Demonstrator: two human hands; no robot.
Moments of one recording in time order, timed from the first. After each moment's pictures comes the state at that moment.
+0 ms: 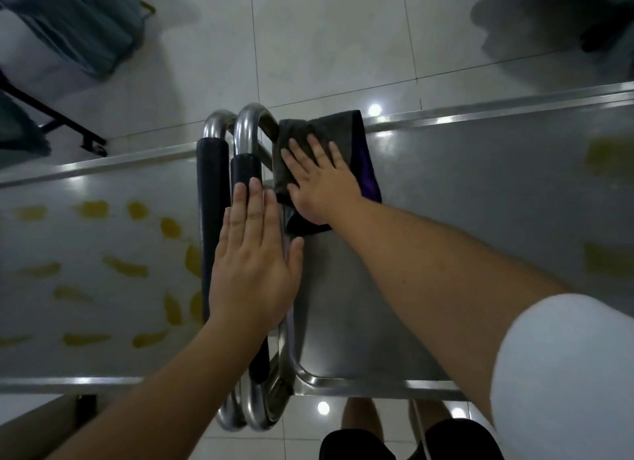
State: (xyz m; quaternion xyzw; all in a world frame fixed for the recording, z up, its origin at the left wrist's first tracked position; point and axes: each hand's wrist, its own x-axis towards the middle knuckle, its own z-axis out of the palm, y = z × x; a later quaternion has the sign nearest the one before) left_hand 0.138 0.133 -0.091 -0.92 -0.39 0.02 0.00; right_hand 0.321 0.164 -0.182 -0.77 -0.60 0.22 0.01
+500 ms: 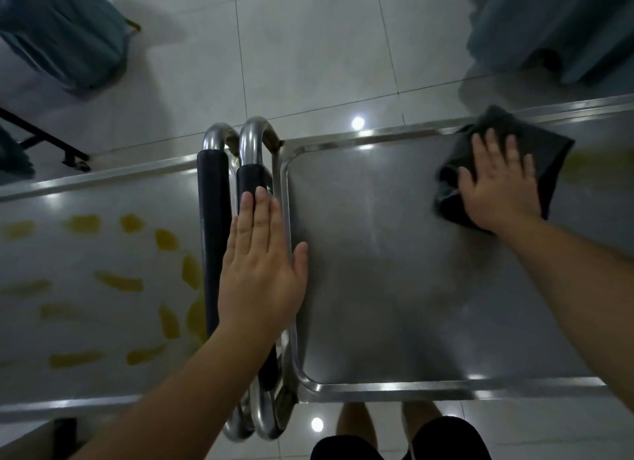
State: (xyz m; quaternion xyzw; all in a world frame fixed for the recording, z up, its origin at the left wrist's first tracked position) left_hand 0.142 0.130 -0.085 -0.91 -0.40 0.05 -0.04; right_hand 0.498 -0.014 -0.192 -0.93 -0.34 0.17 0.01
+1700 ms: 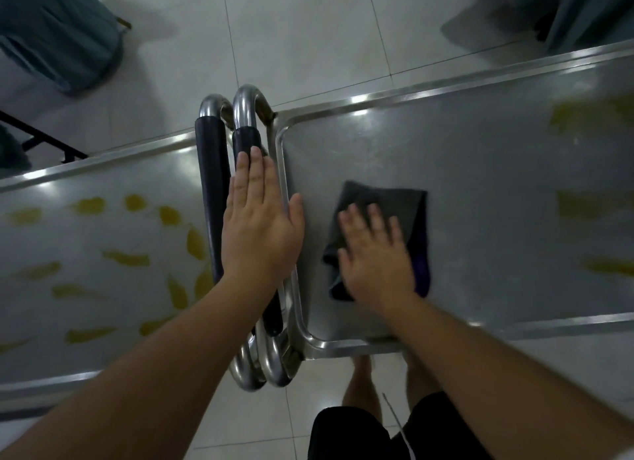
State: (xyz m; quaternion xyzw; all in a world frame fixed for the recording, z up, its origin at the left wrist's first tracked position) left_hand 0.139 0.134 -0.091 -0.91 -0.41 0.02 -0.07; right_hand 0.237 -0.028 -0.198 -0.86 -0.47 0.17 0.06
